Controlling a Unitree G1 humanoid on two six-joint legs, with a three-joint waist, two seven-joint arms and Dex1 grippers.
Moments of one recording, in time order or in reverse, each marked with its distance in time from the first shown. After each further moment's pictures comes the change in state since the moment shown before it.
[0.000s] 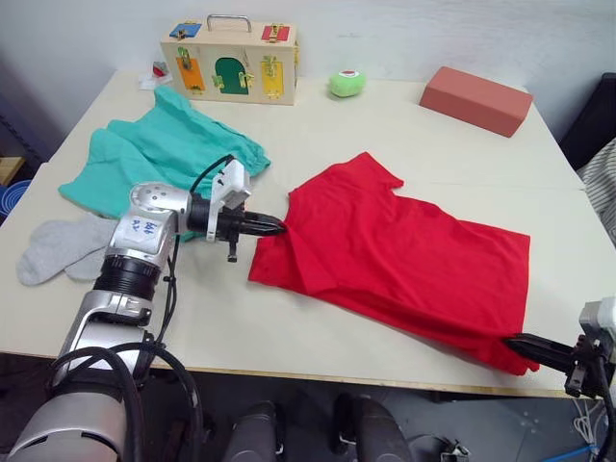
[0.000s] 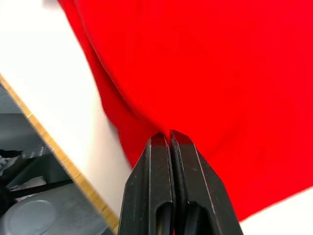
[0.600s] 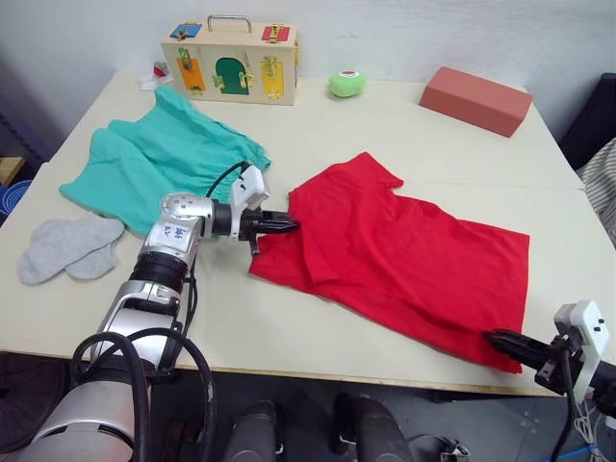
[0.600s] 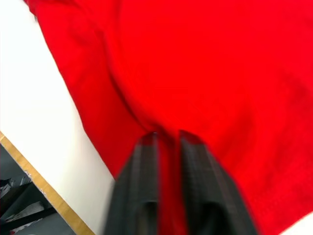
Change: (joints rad) left arm -0.071 -0.118 0.046 0.258 0.088 -0.159 0.176; right arm -0.029 0.129 0.033 -0.047 -0.016 0.029 -0.133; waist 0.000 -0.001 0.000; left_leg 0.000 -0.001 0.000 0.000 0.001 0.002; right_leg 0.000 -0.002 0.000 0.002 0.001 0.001
